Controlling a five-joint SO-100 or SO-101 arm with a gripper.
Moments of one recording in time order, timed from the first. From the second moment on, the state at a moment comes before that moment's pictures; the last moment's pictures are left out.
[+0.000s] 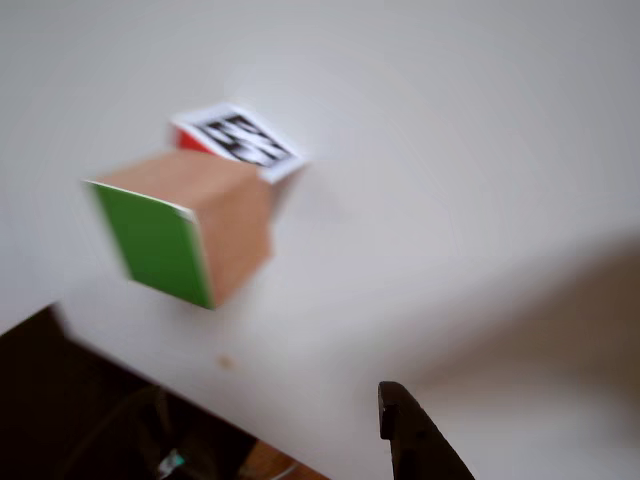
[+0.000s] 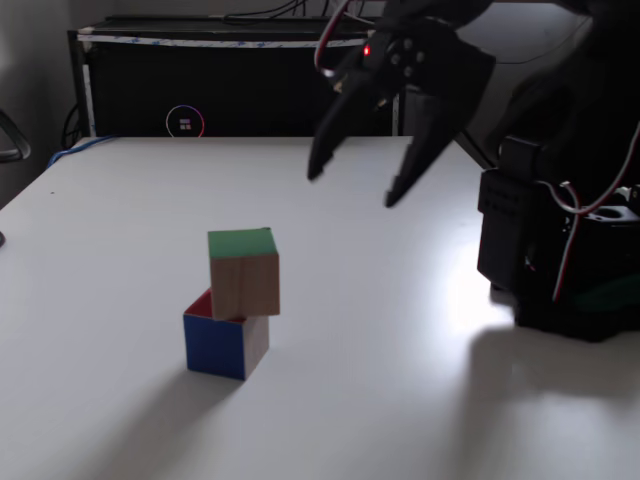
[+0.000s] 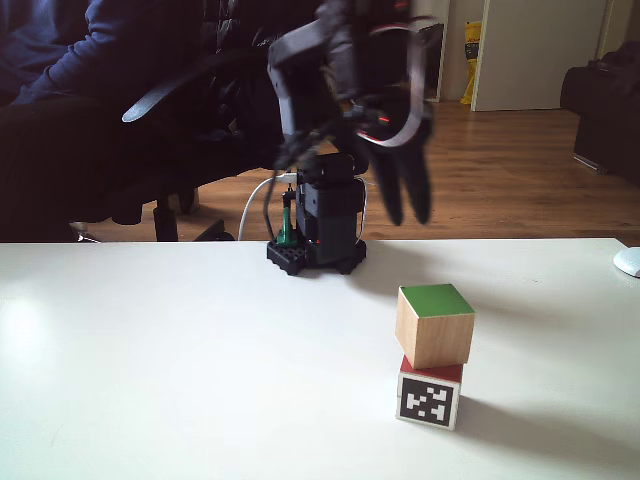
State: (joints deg) arm -8.8 142.4 121.7 86.0 6.7
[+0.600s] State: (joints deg) arm 9.1 142.9 145.5 58.2 -2.9
